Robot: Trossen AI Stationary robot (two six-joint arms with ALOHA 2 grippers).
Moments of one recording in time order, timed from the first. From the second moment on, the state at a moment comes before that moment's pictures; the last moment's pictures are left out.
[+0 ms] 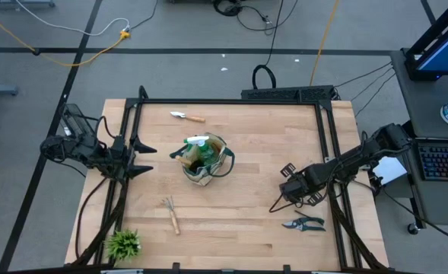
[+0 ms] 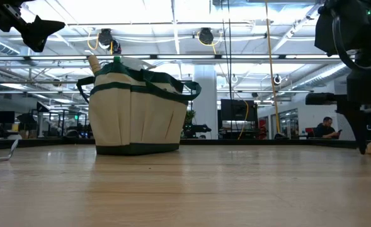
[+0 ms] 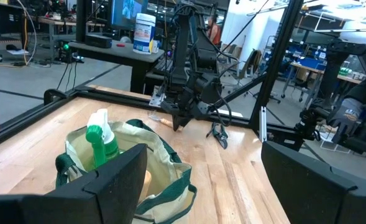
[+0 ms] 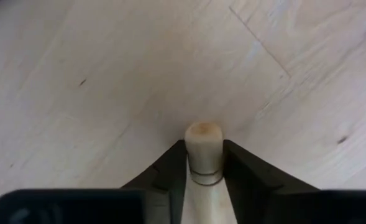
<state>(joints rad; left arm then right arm) -0.30 0.01 0.35 -0.34 -0.24 -0.22 0.36 1.38 0.61 -0.78 0.14 -0.35</state>
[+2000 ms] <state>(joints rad) -0.30 0.01 0.35 -0.34 -0.24 -0.28 -0.05 1.39 1.05 0.48 -0.15 0.25</state>
